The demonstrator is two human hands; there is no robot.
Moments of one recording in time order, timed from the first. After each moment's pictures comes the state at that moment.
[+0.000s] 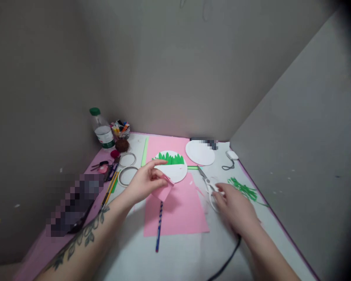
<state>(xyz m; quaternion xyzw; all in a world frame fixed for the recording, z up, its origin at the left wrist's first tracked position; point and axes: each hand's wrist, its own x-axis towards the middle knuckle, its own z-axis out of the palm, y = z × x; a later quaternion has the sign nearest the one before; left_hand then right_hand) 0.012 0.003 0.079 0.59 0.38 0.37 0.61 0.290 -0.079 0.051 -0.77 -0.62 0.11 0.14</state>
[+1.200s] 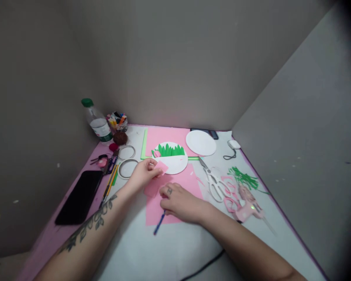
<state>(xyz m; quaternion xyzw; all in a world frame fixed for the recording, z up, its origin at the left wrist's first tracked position) 0.011 0.023 0.030 0.56 0.48 0.36 0.57 0.185 -0.051 0.020 -0.29 -0.95 0.10 0.05</state>
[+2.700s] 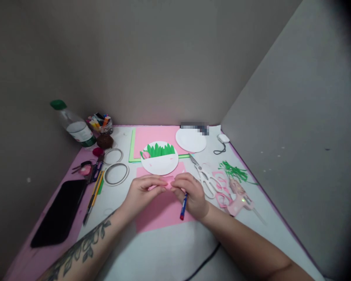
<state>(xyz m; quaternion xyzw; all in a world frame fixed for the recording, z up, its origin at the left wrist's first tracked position) 0.037 -0.017 0.050 0.68 0.40 0.40 0.47 0.219 -0.055 0.029 -0.39 -0.74 0.11 0.54</state>
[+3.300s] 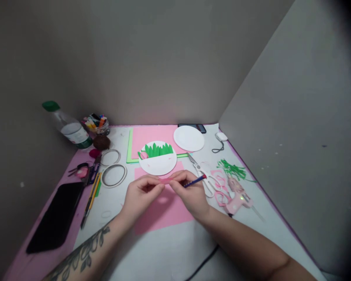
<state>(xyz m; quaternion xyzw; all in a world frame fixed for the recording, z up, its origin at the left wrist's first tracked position) 0.043 -0.025 0.044 0.59 0.47 0.42 0.51 0.202 -0.055 0.032 -0.49 -0.50 0.36 0.62</state>
